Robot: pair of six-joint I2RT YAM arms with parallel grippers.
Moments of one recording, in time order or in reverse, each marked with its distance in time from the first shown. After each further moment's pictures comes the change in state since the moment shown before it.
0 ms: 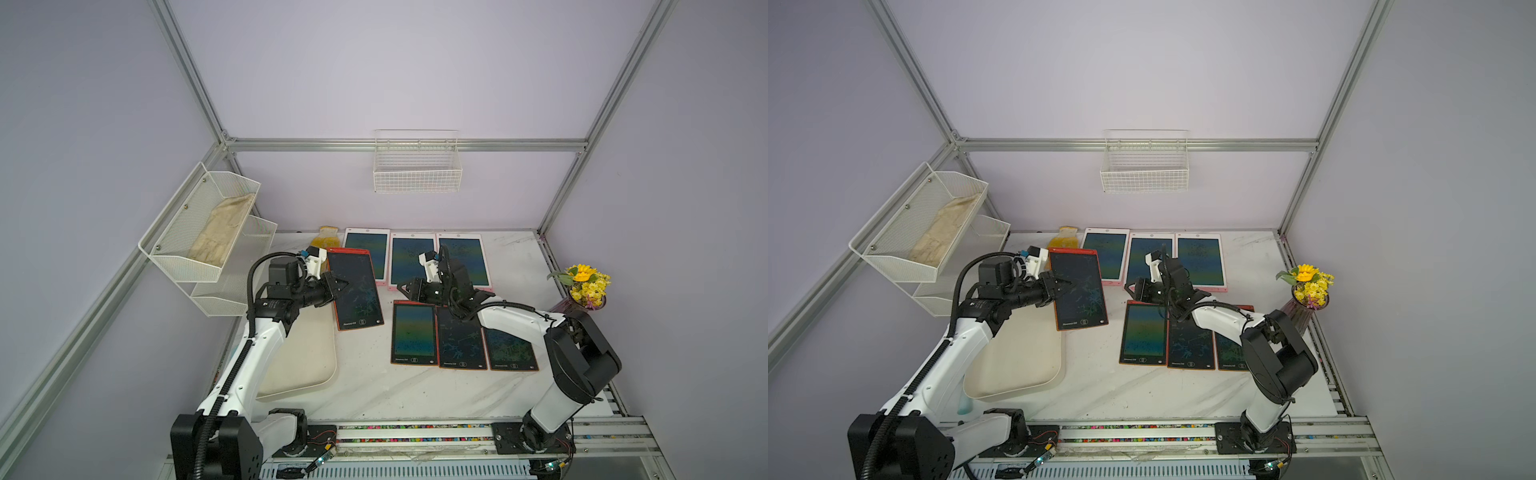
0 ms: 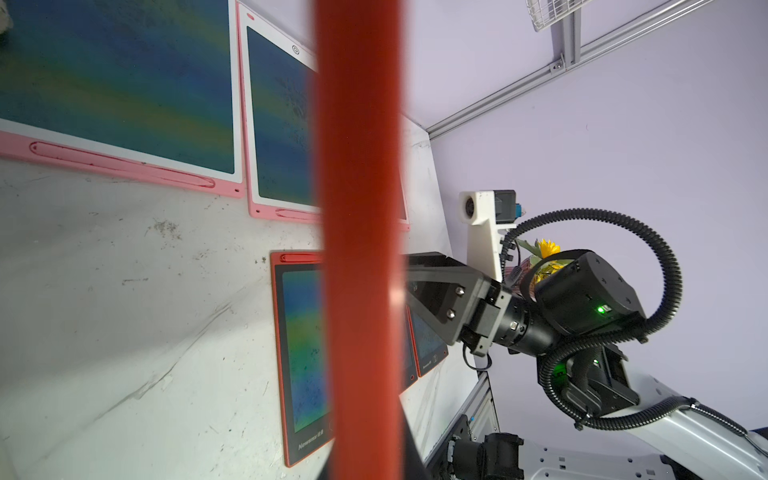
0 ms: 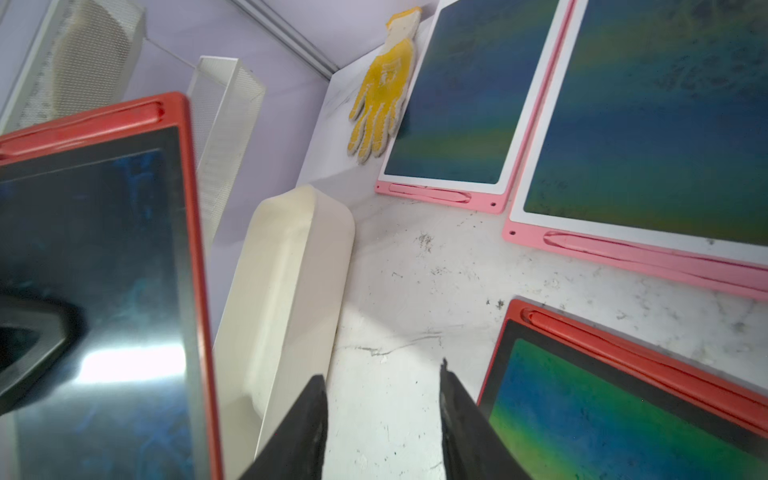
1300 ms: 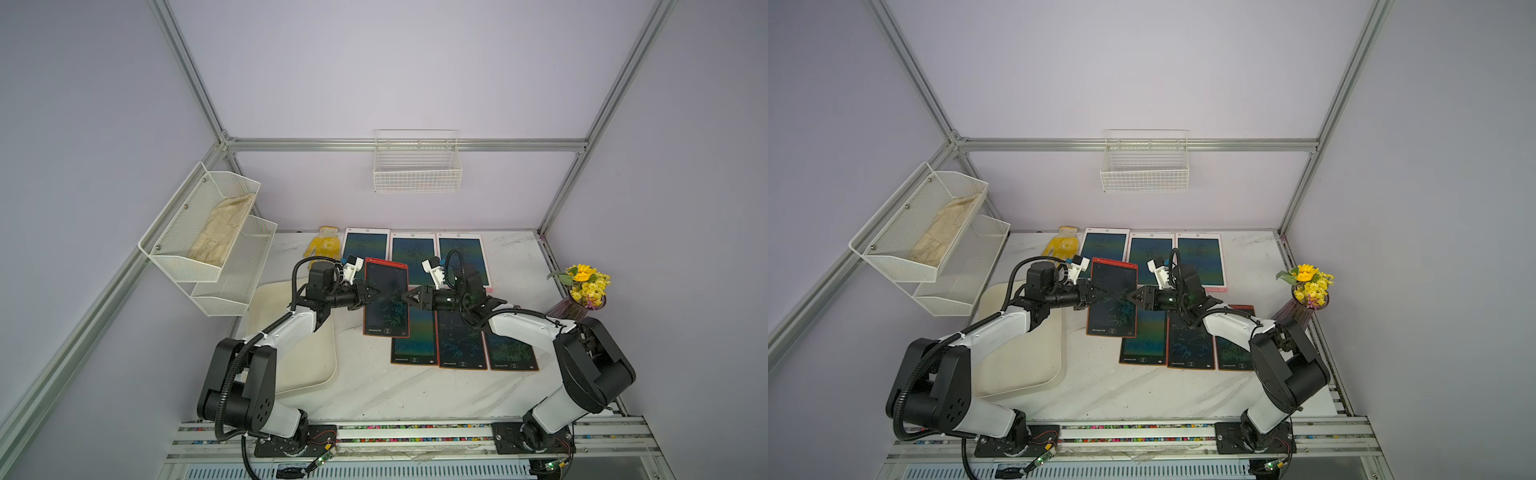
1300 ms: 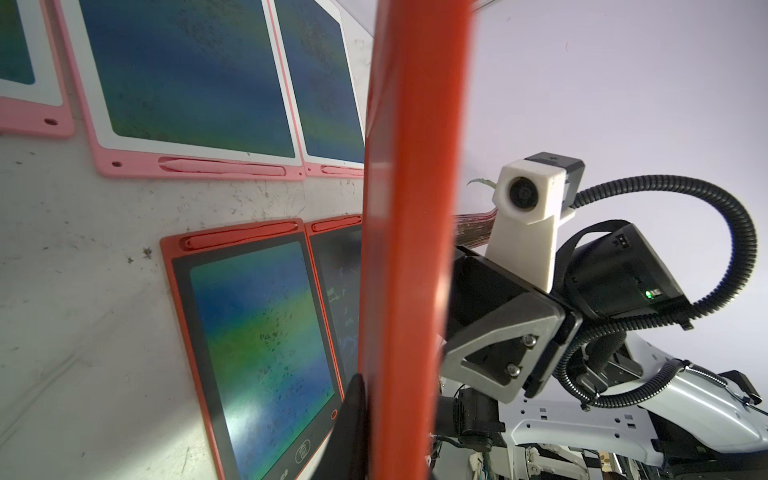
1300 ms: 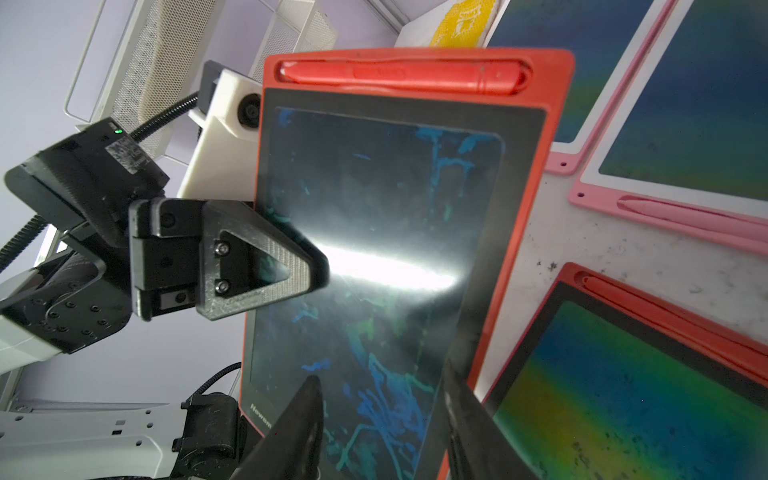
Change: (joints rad) left arm -0.166 0.300 -0.090 0.412 0.138 -0.104; right arm -0.058 -0.069 -0.129 0.108 -0.222 -0.032
